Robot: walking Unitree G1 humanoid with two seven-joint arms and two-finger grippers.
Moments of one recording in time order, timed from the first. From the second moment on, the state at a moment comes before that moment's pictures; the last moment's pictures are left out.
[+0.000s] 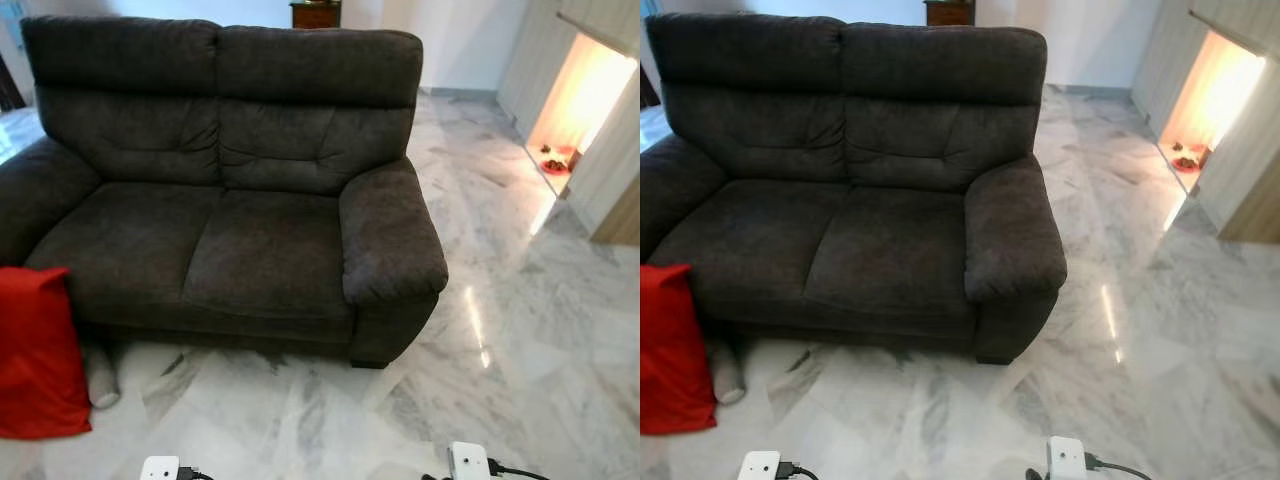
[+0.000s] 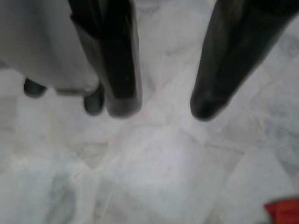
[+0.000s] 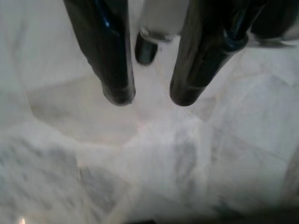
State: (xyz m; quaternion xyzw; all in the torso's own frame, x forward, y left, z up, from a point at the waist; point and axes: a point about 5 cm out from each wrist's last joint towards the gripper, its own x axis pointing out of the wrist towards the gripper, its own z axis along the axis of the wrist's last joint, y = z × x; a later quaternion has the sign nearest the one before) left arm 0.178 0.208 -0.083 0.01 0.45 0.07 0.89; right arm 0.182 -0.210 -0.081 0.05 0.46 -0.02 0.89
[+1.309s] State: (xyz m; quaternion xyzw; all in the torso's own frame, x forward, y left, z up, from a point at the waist) left arm 0.173 0.216 -0.083 0.01 0.45 0.07 0.89; right arm 0.188 -0.198 -0.080 0.06 0.45 -0.01 0.89
